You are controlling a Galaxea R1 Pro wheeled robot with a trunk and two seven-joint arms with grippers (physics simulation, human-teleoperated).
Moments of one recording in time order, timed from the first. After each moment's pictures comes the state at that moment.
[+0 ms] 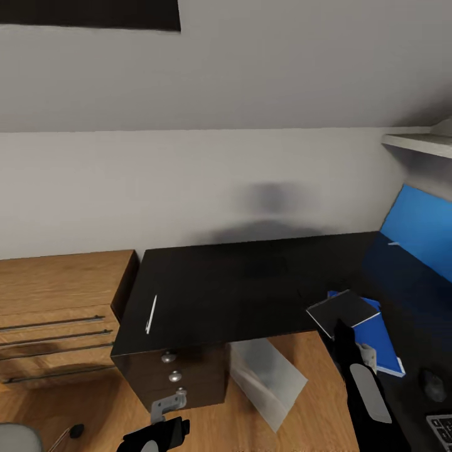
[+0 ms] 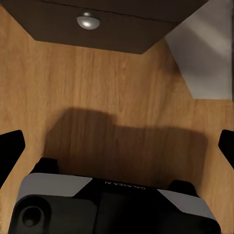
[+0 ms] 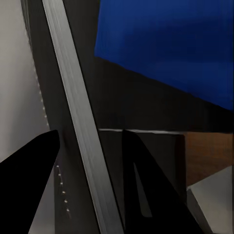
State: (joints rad) left arm -0.11 0.03 -0.39 -1.21 0.74 0.53 0.55; right arm -0.39 0.06 -0.36 -1.06 -1.25 -0.06 -0.13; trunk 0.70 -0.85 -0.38
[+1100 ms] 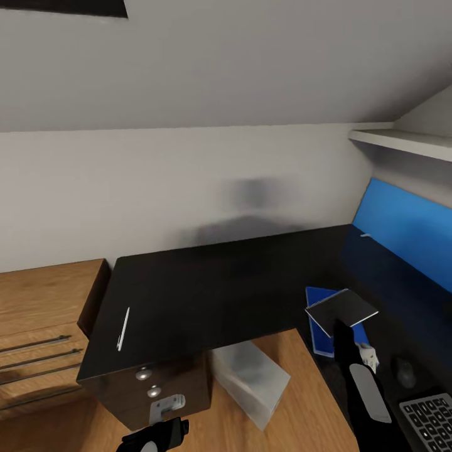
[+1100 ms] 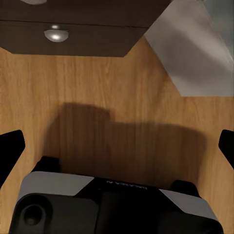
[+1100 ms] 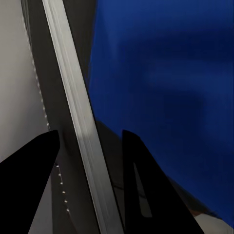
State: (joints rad) left arm -0.11 0.04 -0.39 -1.20 0.74 0.52 0.55; right arm -0.39 0.05 -0.35 -1.06 -1.25 -0.05 -0.13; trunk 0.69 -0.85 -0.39
